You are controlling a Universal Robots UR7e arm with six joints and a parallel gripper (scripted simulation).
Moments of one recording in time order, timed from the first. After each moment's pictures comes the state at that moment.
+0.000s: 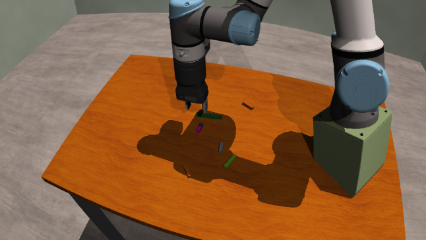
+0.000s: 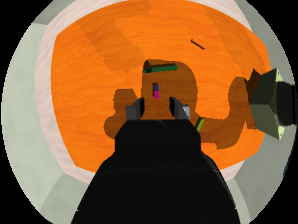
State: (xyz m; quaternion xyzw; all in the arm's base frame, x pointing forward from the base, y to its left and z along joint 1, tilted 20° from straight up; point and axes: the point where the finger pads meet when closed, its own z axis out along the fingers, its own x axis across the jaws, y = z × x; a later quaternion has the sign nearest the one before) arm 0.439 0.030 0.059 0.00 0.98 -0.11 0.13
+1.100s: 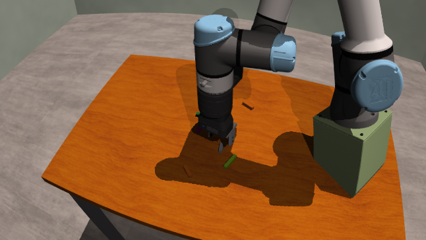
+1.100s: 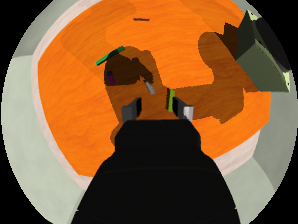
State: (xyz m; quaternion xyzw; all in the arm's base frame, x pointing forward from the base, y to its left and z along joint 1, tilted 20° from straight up) arm 0.361 0.091 0.003 0.13 0.98 -0.09 0.15
